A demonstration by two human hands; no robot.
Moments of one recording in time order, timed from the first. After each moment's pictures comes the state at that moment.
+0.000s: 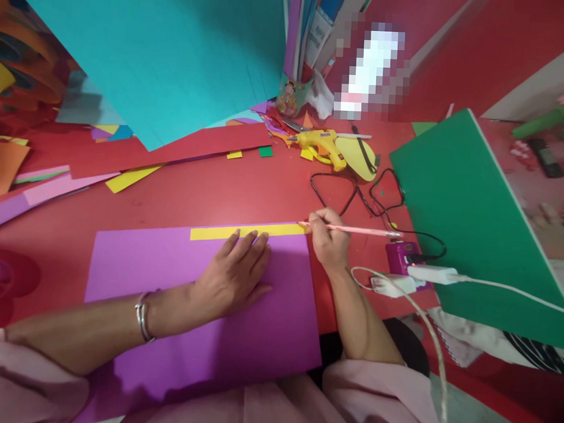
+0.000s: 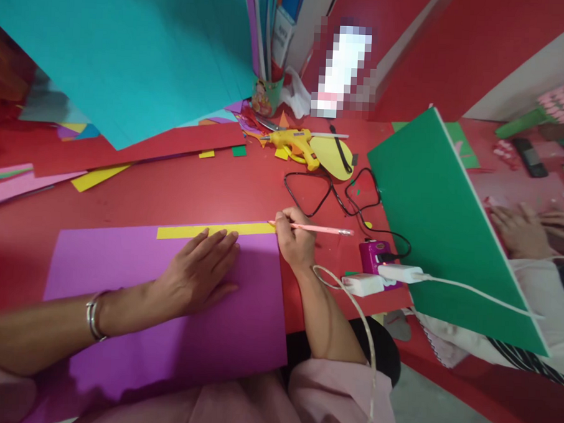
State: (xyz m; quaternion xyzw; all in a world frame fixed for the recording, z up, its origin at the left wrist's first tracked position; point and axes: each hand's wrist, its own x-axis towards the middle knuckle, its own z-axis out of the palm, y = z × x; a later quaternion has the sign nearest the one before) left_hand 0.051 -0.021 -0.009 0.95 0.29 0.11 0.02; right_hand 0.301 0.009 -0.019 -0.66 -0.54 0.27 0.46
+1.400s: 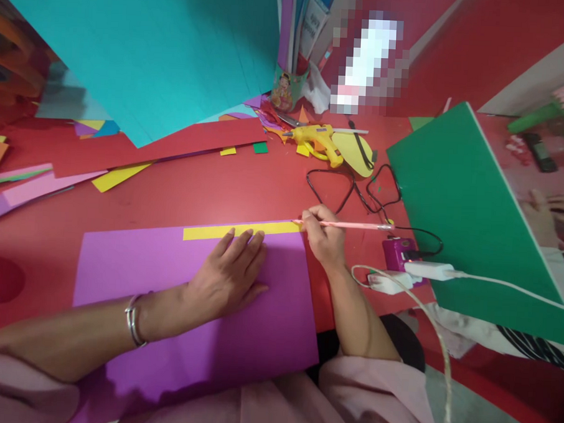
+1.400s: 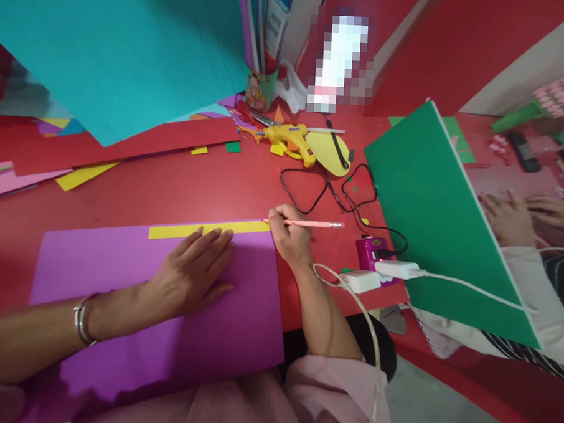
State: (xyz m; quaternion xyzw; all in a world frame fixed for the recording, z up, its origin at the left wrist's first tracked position) left_hand 0.053 -0.020 -0.008 0.95 0.28 0.14 0.00; right_hand 0.305 0.012 -0.022 -0.64 -0.55 0.30 0.45
